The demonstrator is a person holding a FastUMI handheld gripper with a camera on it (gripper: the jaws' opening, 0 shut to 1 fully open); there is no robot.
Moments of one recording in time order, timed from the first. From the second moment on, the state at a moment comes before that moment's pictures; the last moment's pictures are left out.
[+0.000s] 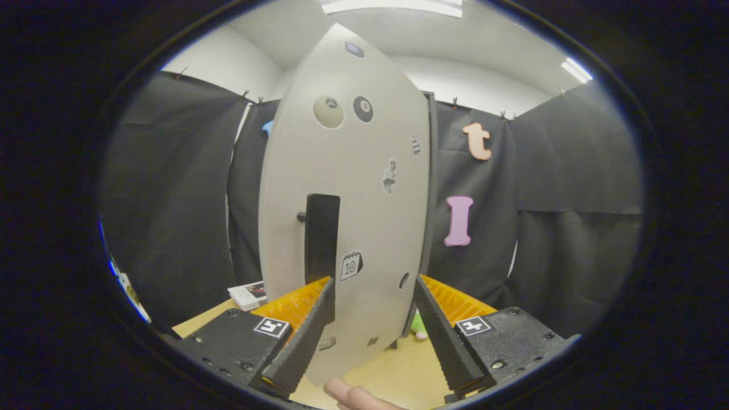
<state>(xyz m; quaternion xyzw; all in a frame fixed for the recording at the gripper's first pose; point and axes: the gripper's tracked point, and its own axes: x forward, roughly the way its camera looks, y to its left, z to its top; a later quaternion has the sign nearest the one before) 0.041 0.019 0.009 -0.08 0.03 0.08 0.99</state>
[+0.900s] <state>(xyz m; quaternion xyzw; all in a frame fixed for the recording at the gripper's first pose) -0.043 0.011 -0.044 -0.09 0.02 0.07 0.99</state>
